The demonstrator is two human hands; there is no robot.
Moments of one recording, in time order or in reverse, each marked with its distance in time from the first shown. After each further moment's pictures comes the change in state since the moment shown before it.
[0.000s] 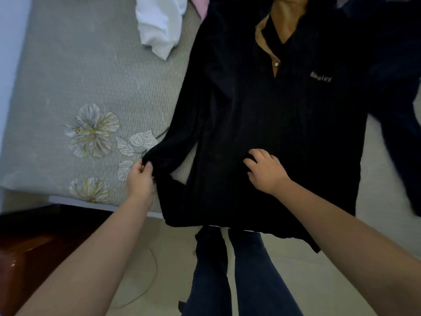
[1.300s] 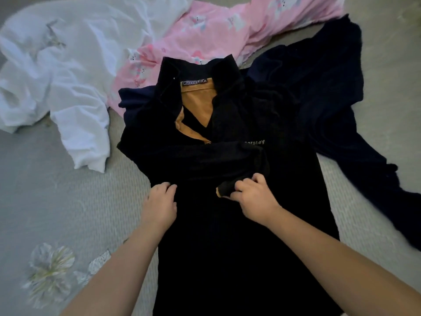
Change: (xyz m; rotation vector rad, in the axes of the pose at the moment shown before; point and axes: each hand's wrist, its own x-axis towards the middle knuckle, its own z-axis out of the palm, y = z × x) left_hand 0.043 0.115 0.201 1.643 -0.381 0.838; right_hand 0.041 0.113 -0.075 0.039 0.484 0.022
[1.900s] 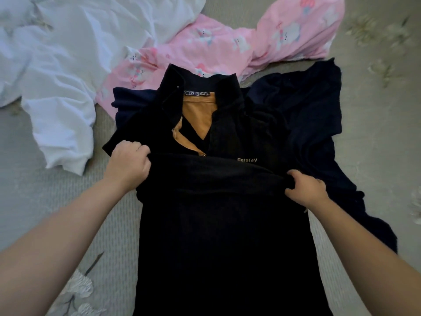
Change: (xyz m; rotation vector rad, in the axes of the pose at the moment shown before) left_hand 0.071 -0.040 -0.074 -0.149 0.301 0.278; right_hand -0.014 0.113 -0.033 0.106 -0.487 0.838
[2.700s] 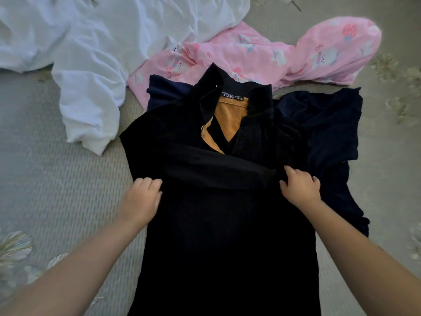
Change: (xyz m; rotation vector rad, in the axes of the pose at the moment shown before) left_hand -0.086 -0.011 0.062 -0.025 0.097 -0.043; right_hand 0.003 -0.066 -0.012 -0.144 0.249 -0.114
